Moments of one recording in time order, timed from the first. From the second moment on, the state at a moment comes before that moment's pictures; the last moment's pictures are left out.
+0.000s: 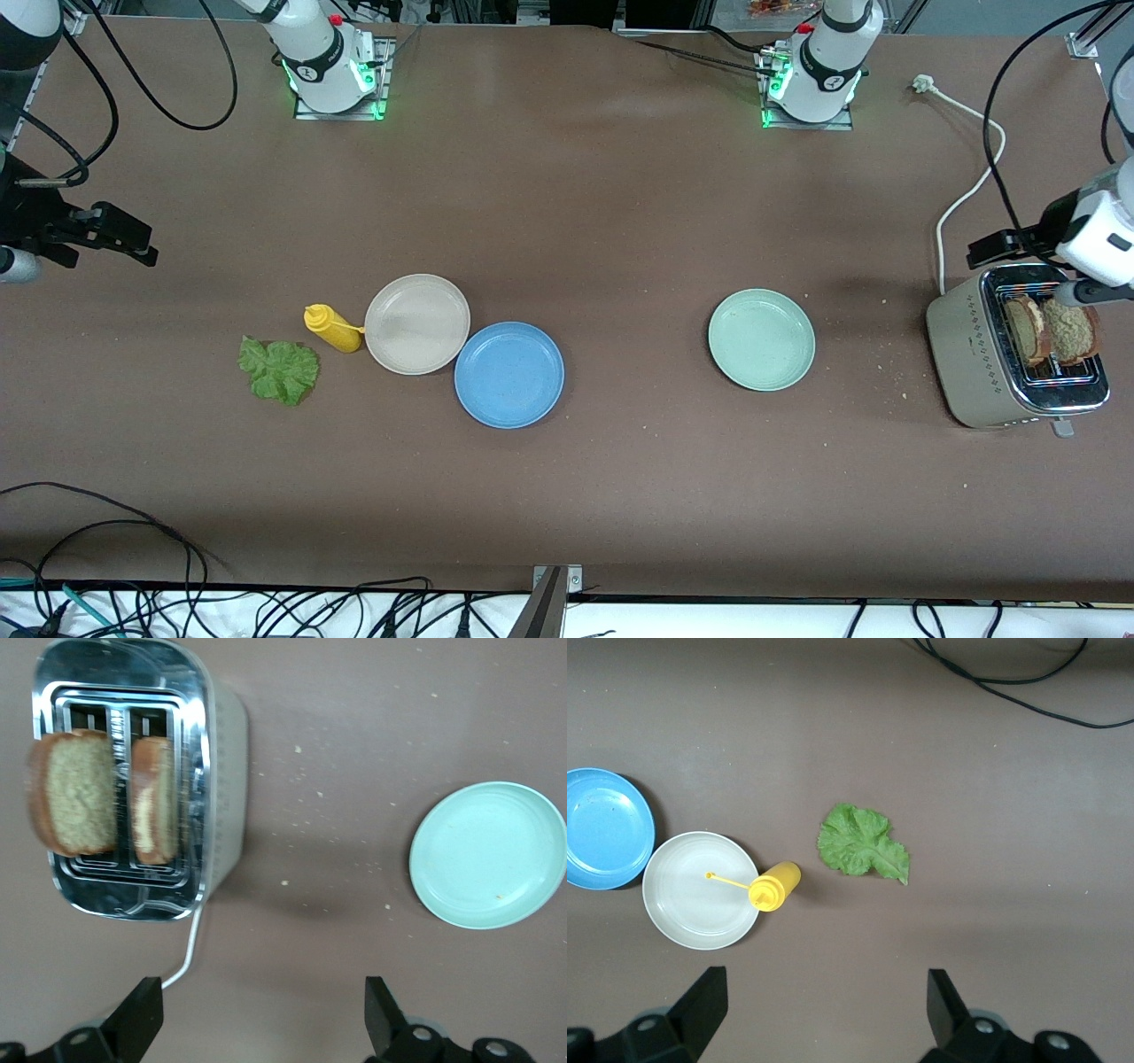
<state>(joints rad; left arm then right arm) 0.02 0.08 0.10 -1.75 0.06 1.69 -0.06 0.12 0.13 -0.12 -1.48 0.02 1.65 -0.03</state>
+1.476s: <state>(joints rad) 0.06 0.30 0.21 -1.76 0.14 1.94 0.05 0.12 0.13 -0.12 -1.48 0.02 1.65 -0.03</state>
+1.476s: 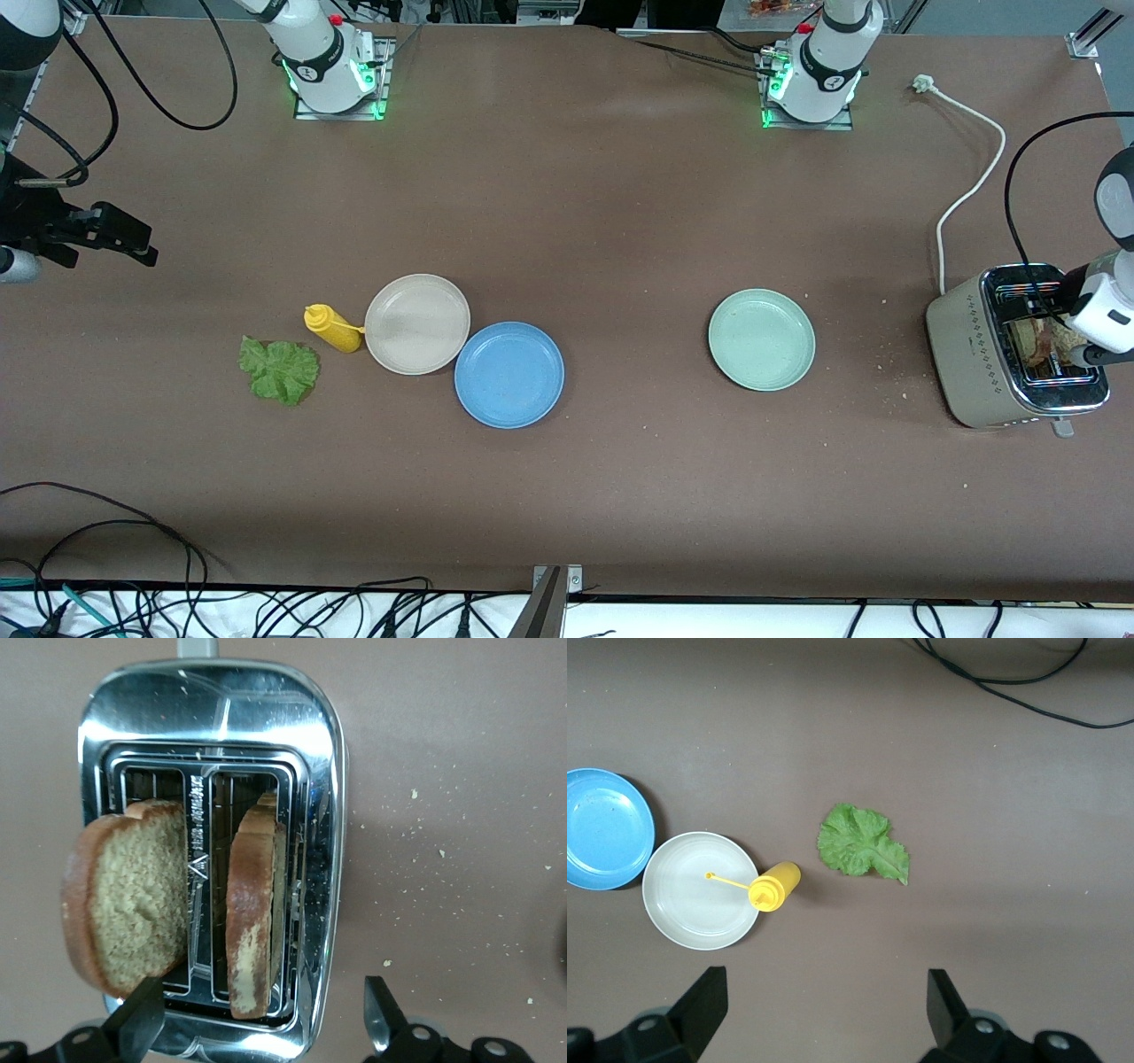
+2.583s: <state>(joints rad) 0.07 0.35 0.21 -1.76 0.14 1.97 0.05 0.11 0.13 -0.12 -1.48 0.02 1.65 -0.03</state>
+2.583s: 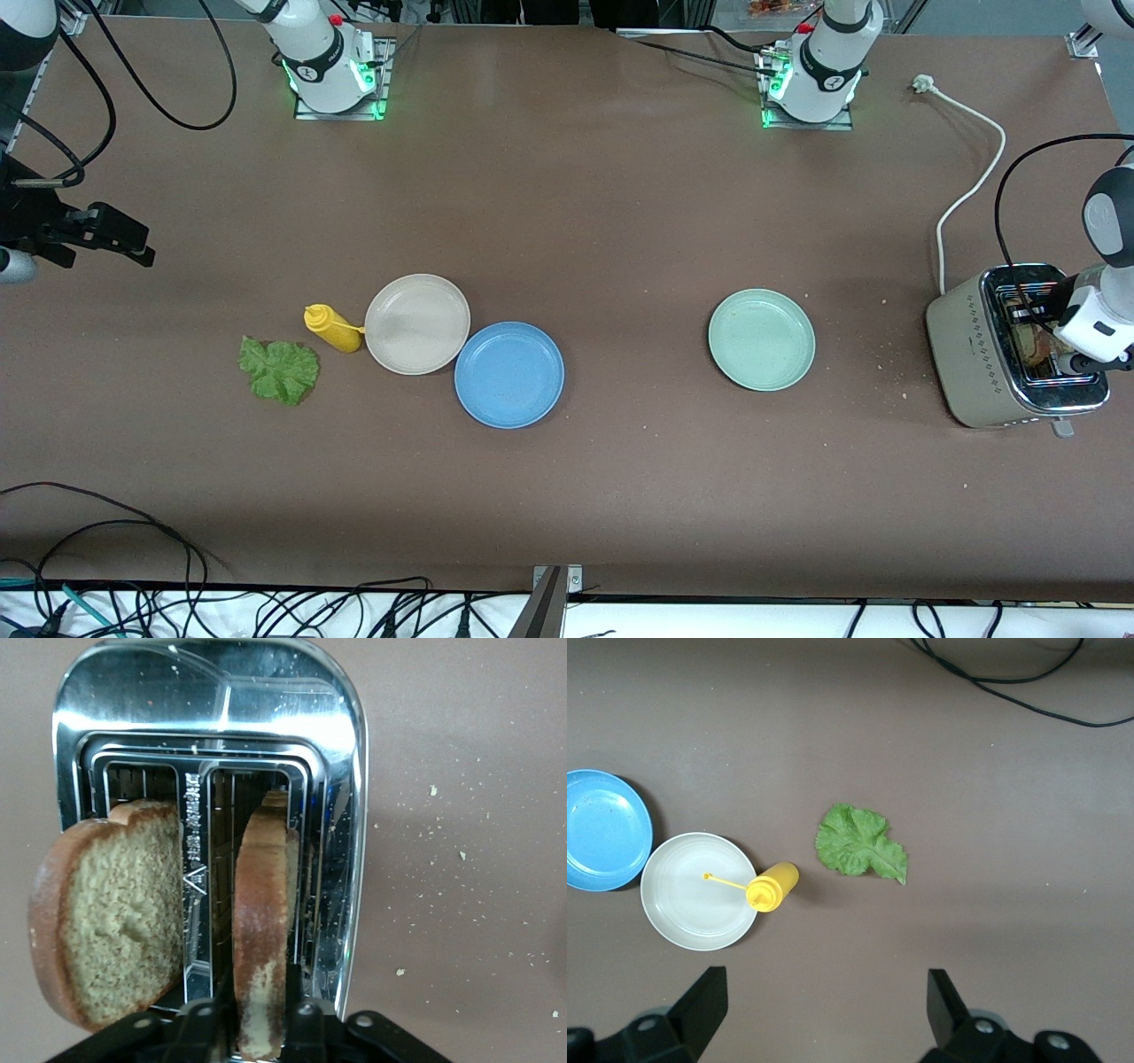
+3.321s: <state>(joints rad) 0.07 0.25 0.20 -1.65 0.14 1.76 0.08 0.11 0.13 -0.12 -1.48 0.02 1.65 -0.03</state>
